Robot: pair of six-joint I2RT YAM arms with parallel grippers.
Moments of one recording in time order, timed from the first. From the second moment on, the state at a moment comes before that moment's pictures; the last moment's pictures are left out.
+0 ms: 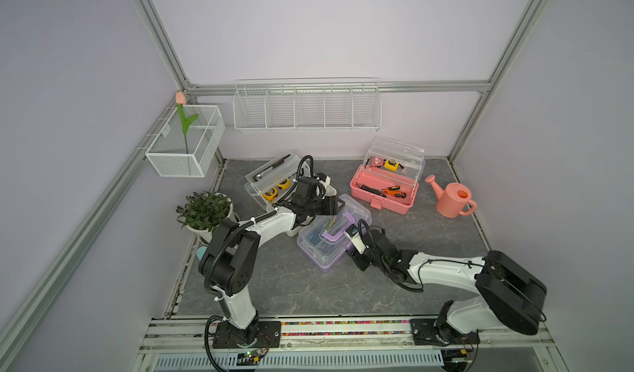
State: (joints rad) left arm -0.56 1.77 1.11 0.03 0.42 -0.46; right arm 0.89 1.46 0.59 0.14 0.11 0.04
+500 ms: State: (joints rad) left arm -0.56 1.77 1.11 0.02 0.40 -0.46; right arm 0.89 1.46 0.60 0.12 0.10 0.05
